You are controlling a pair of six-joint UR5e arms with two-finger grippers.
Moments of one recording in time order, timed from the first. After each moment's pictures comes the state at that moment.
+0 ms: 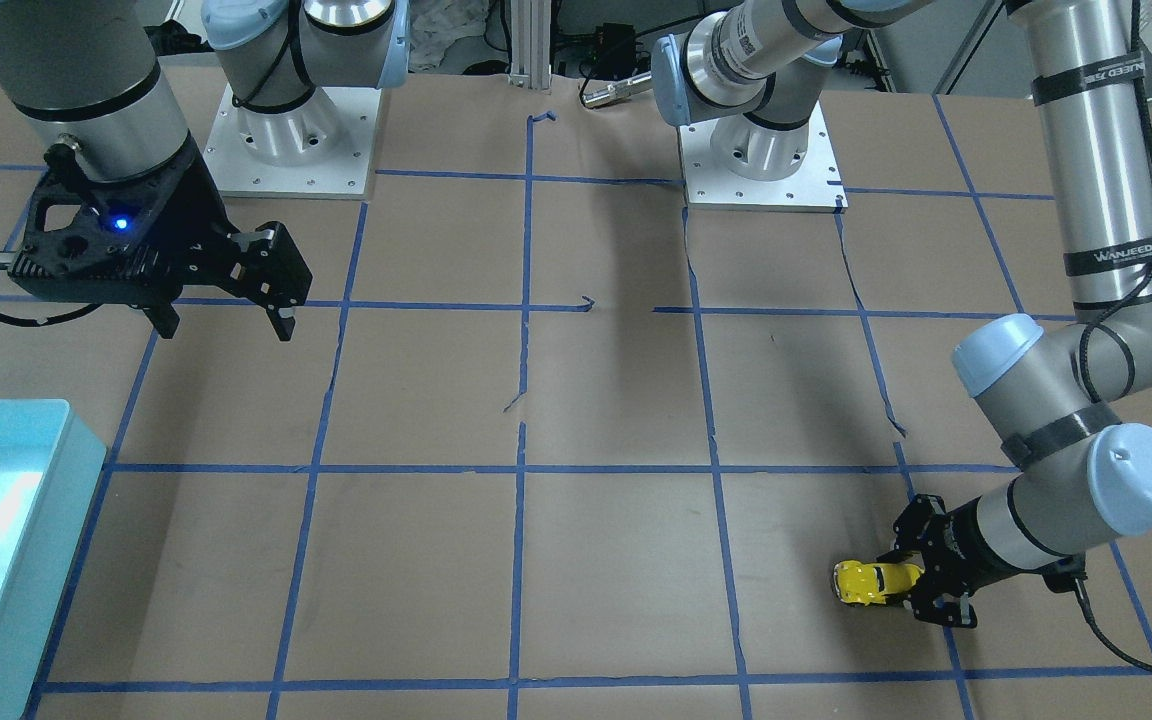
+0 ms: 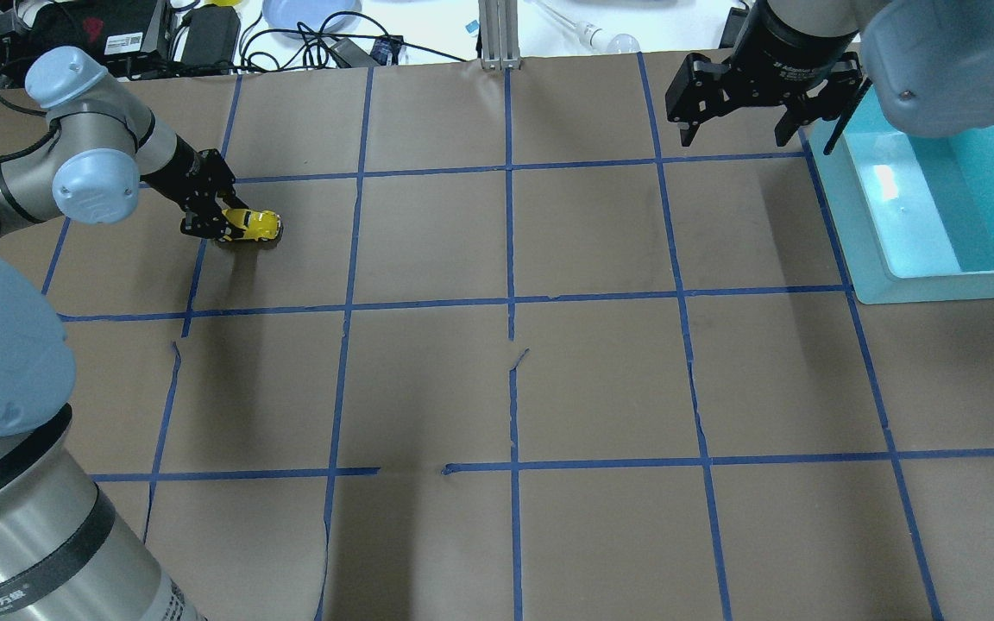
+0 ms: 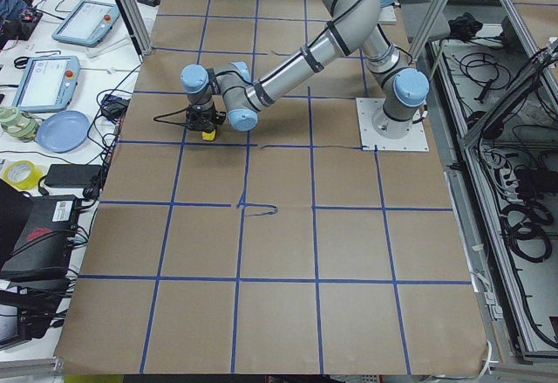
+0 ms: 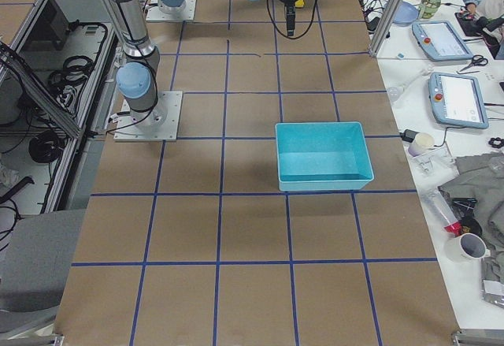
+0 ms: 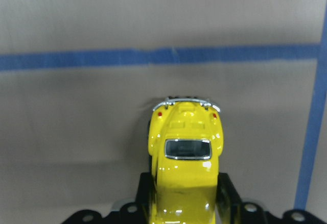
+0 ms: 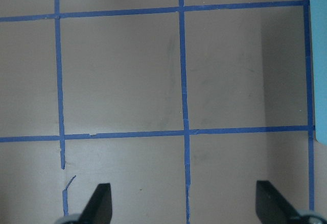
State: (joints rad) left arm -1.23 -2.21 -1.52 -1.01 1.39 -1.19; right arm 1.58 -1.49 1.53 -1.75 -1.54 0.04
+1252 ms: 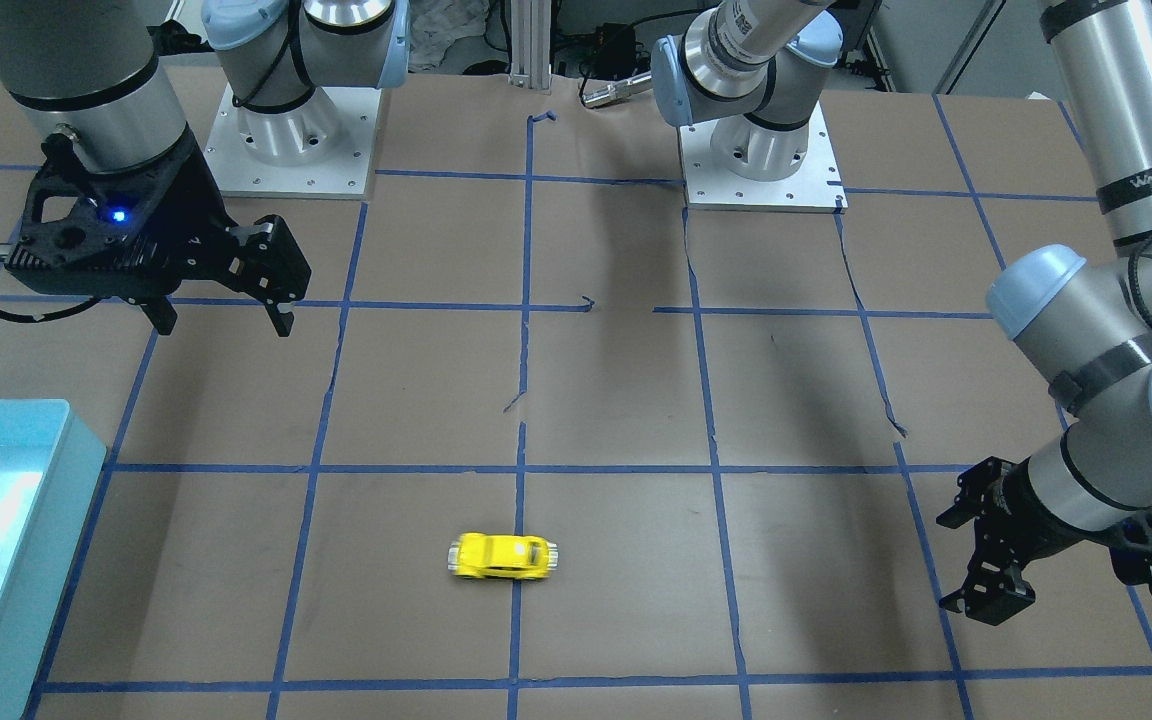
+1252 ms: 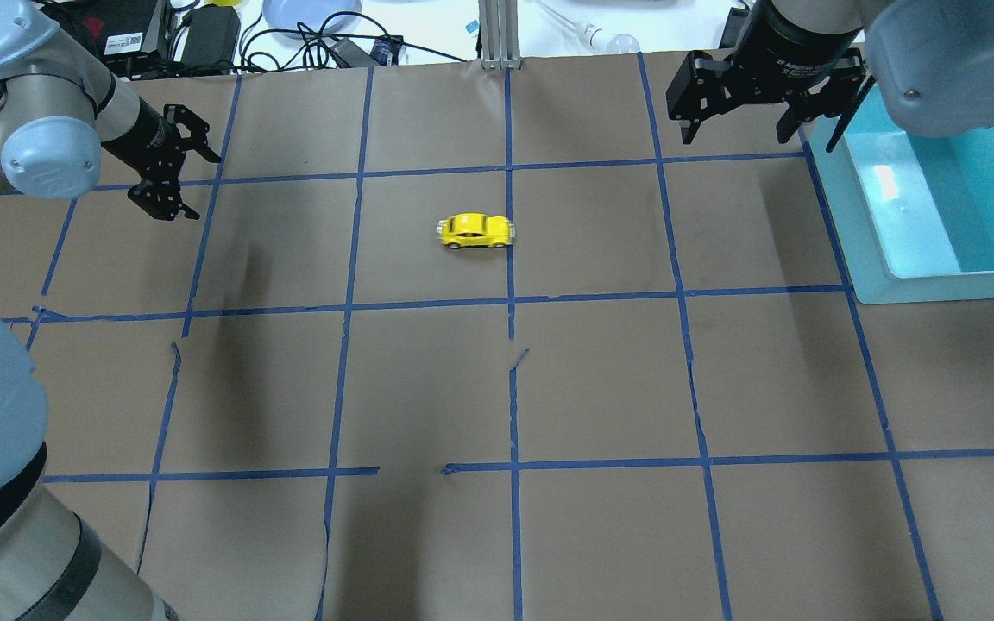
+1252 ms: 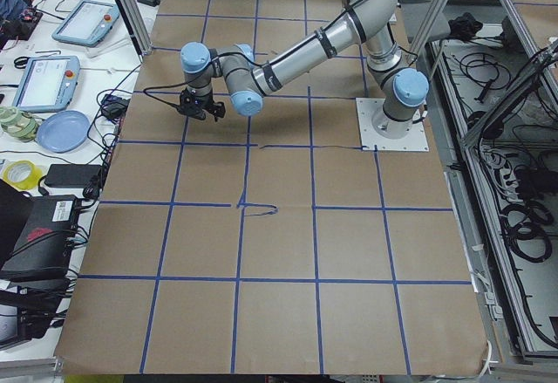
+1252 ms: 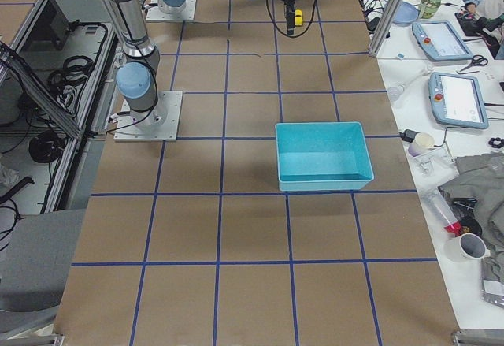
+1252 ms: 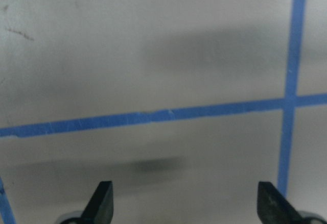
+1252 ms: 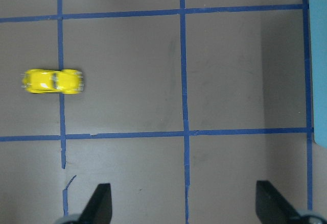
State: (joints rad) left arm -1.26 -2.07 -1.49 -1.09 1.46 -0.89; right arm 1.58 -1.49 1.53 -1.75 -1.54 0.04
